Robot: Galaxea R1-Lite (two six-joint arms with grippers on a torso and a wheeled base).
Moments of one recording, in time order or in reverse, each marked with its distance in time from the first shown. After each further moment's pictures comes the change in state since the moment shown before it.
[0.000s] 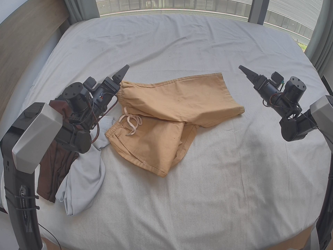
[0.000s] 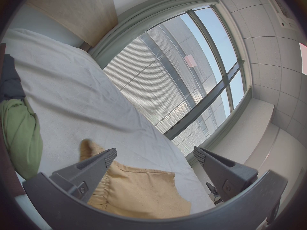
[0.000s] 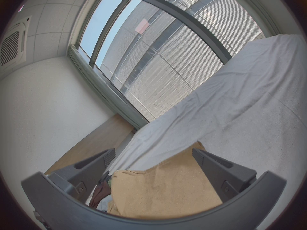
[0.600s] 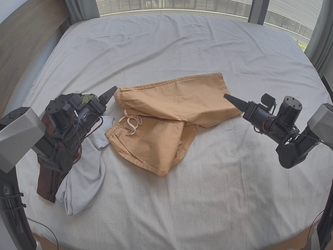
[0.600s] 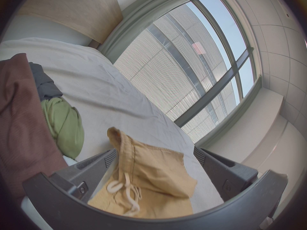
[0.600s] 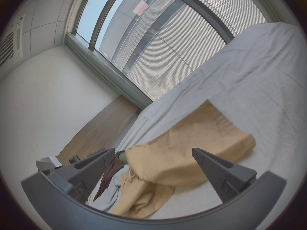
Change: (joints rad) left arm 0.061 -0.159 0.426 -0.095 -0.062 0.066; right arm 0.133 -0.098 0.400 -0.121 0.000 -0.080
